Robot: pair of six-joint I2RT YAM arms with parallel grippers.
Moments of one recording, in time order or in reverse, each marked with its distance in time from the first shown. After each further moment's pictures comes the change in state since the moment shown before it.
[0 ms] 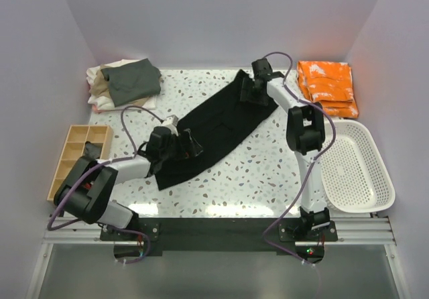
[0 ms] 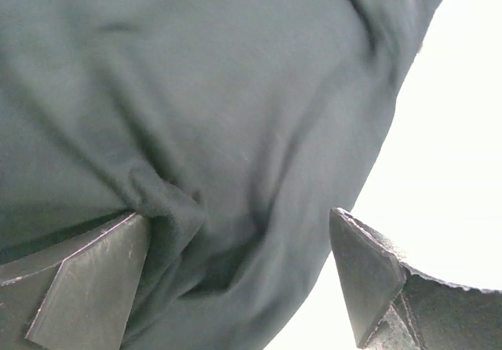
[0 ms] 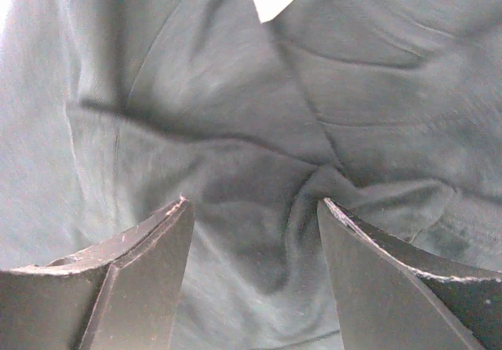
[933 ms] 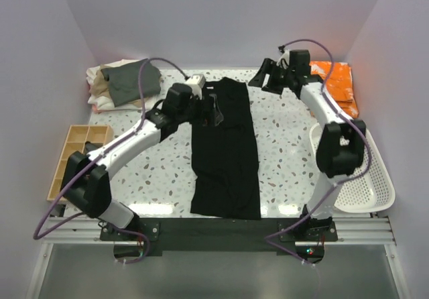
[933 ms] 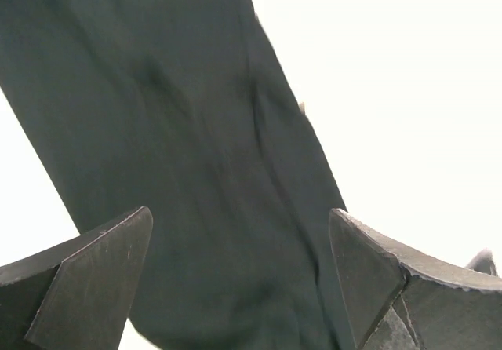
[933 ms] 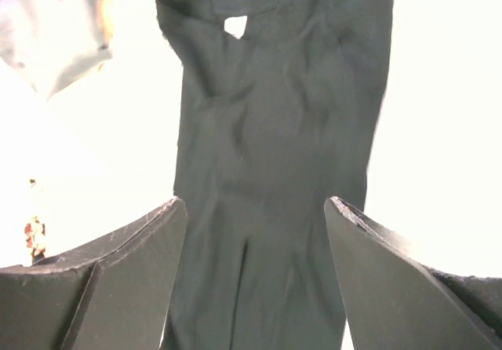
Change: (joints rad) left arm -0.175 0.002 0.583 -0.533 -0.026 0.188; right arm -0.143 -0.324 -0.266 0.306 -0.512 0.024
